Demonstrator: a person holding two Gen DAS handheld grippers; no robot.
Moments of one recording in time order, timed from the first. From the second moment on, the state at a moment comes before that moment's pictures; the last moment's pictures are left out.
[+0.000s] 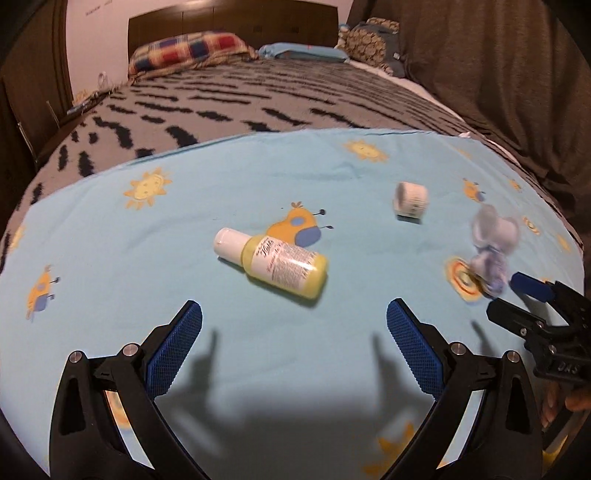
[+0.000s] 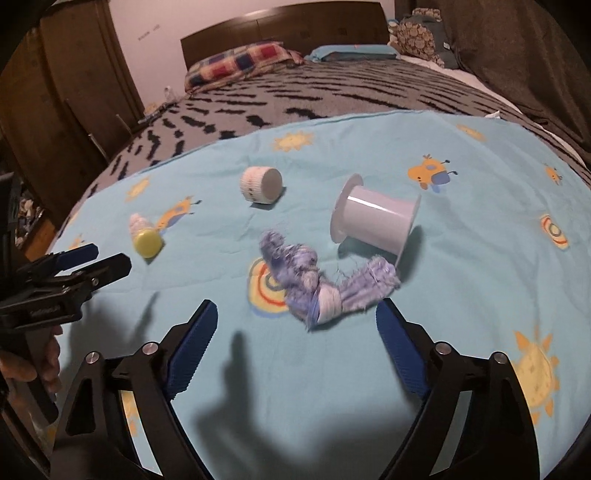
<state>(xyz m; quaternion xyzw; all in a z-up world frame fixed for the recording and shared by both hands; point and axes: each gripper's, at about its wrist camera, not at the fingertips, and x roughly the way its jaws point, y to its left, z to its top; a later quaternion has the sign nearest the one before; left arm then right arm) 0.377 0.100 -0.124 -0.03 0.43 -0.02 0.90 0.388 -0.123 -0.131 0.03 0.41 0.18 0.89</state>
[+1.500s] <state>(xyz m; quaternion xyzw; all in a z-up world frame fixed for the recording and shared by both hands) 0.196 0.012 -0.130 -0.01 0.43 -0.10 0.90 0.213 -0.191 -0.127 0.02 0.38 0.19 0.90</state>
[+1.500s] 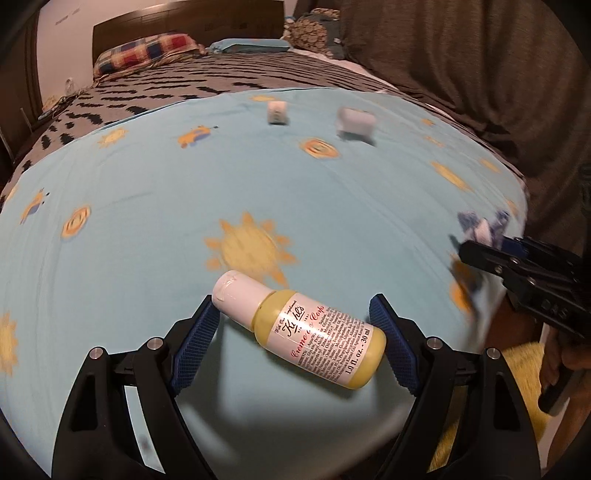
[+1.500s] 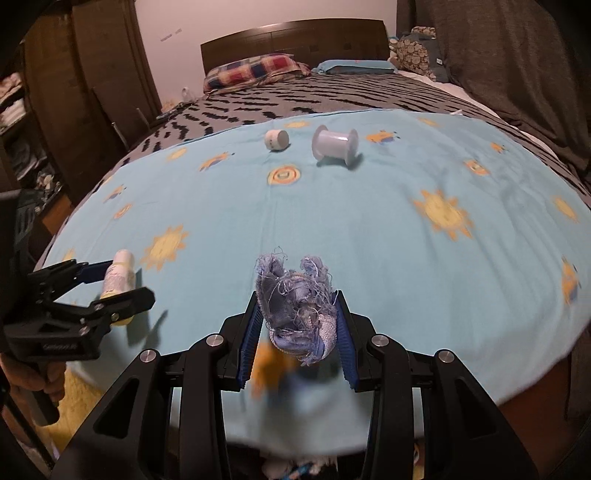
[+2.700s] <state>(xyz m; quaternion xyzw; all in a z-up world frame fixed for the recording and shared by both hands) 0.054 -0.074 -0.281 0.01 0.53 -0.14 0.83 0.096 -0.214 -0.275 0.05 0.50 0.18 0.85</state>
